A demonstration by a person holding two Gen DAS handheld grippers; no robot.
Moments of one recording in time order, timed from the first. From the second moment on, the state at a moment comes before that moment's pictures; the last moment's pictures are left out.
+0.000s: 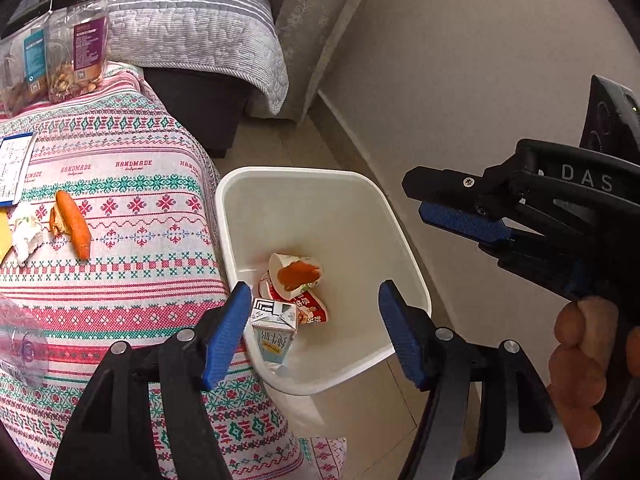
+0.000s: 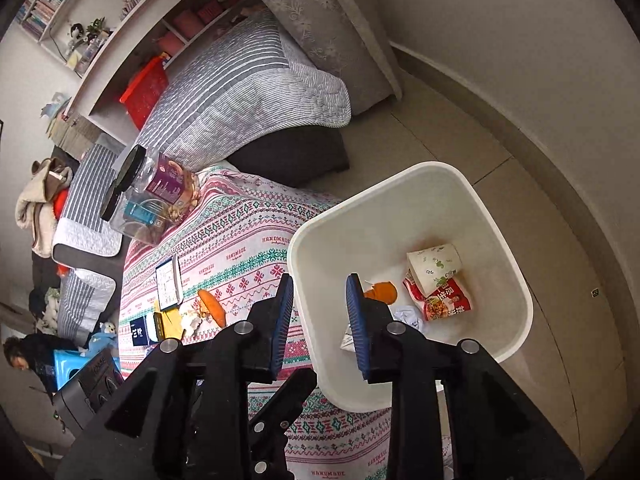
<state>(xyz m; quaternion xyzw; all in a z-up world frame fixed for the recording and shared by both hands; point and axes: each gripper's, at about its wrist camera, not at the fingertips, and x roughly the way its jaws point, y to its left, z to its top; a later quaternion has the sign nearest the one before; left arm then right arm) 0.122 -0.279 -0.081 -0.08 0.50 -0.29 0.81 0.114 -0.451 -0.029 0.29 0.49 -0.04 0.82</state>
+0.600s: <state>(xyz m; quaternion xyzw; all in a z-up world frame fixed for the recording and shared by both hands) 0.123 -0.126 -0.038 -0.13 0.50 -0.15 0.84 0.119 -0.422 -0.026 0.24 0.49 -0.03 0.84</state>
